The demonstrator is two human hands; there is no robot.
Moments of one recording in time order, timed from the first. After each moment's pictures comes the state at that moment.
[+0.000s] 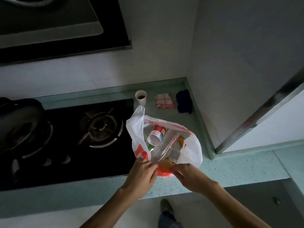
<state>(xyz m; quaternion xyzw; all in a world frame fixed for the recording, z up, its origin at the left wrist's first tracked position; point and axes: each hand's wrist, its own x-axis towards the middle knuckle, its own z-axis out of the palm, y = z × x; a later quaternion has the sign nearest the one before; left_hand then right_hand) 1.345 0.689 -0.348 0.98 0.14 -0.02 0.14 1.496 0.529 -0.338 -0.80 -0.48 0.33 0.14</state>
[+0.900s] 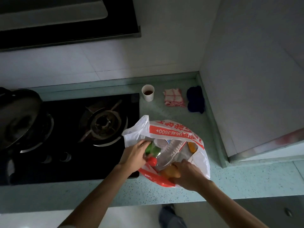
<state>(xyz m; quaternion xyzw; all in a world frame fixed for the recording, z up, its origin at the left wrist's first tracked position) 1.388 0.786 -0.392 0.93 0.24 -0.04 0.29 1.509 0.584 -0.374 -0.83 -0.42 0.35 0.10</state>
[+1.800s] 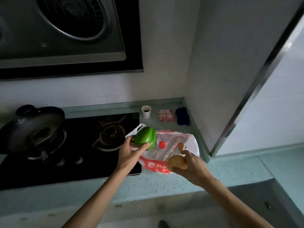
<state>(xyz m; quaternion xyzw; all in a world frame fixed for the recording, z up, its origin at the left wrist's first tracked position) 1.303 0.723 -0.272 0.69 0.35 0.25 0.58 1.440 0.511 -0.272 -0.88 -0.36 0.18 0.24</state>
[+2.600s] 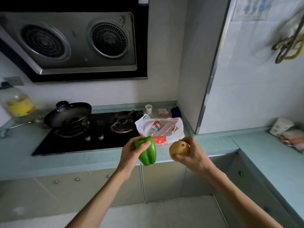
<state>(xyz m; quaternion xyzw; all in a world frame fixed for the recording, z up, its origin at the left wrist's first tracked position) 1.070 0.524 -0.183 0.61 0.28 0.29 0.68 1.219 0.342 -0.167 -0.83 -0.36 0.13 0.41</state>
